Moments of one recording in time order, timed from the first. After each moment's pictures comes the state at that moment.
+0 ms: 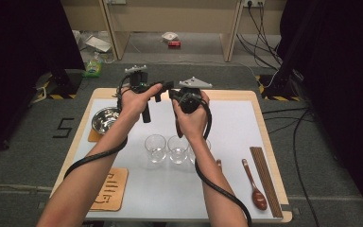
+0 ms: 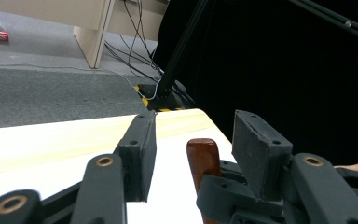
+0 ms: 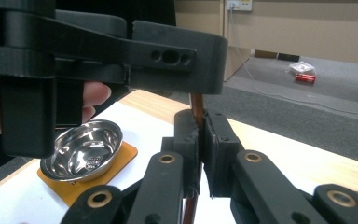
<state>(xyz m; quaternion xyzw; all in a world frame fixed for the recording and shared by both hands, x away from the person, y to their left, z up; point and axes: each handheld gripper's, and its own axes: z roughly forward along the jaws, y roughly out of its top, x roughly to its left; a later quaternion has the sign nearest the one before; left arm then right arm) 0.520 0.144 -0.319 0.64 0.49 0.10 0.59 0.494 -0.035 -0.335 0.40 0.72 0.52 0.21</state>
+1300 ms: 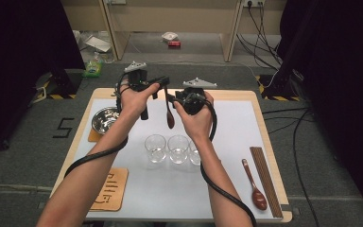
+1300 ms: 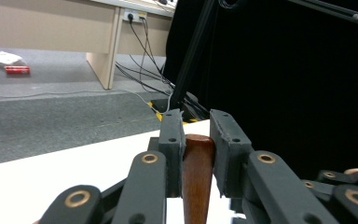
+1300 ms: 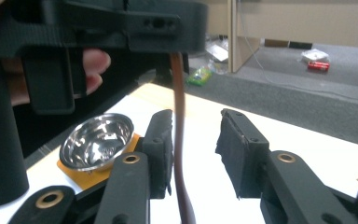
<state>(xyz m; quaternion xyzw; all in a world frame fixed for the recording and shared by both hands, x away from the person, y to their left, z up) 0.517 0.149 -0.306 0.65 0.45 0.16 0.59 0.486 -0.045 -0.329 0.41 0.73 0.52 0.18</state>
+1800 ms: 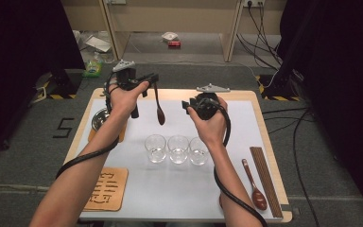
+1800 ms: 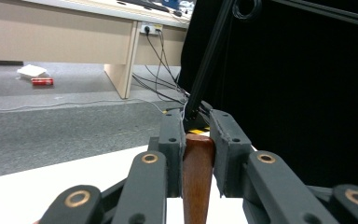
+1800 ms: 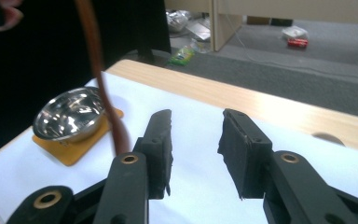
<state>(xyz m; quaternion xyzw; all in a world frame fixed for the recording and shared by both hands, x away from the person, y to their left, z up) 0.513 0.180 -0.302 0.64 0.46 0.20 0.58 0.475 -0.087 -0.340 0.44 0.74 0.48 0.18</state>
